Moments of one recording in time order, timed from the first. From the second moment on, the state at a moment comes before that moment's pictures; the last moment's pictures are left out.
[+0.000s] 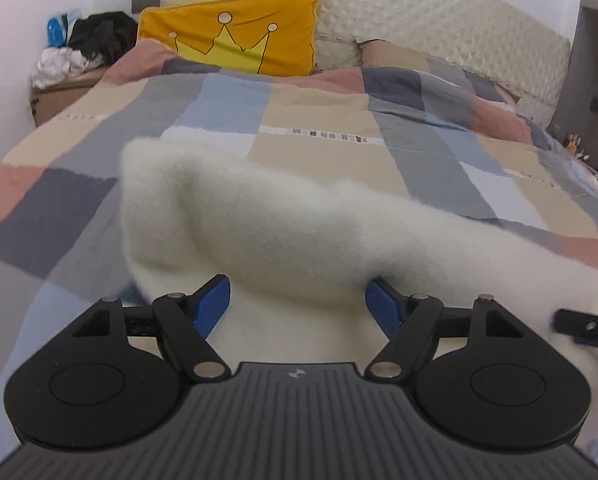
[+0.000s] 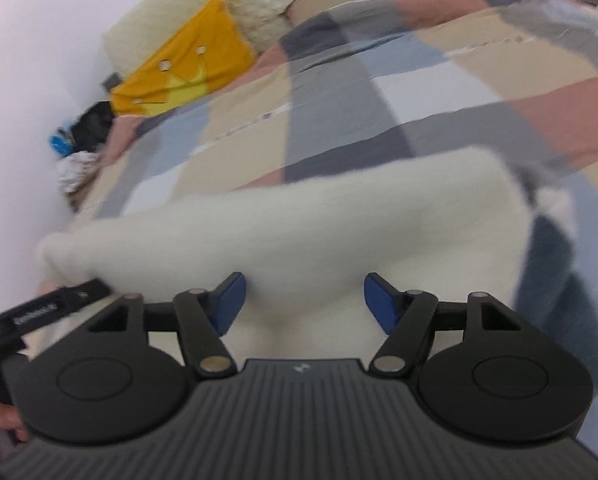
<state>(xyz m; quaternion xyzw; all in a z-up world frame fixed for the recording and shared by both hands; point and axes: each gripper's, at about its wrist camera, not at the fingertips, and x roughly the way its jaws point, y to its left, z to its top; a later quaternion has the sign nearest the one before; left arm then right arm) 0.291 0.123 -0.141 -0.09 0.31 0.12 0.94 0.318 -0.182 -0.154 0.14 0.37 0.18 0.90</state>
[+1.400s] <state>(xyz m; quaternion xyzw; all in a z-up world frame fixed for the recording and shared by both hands) 0.289 0.180 -0.138 -0.13 0.32 0.14 0.93 0.356 -0.182 -0.147 0.00 0.33 0.12 0.94</state>
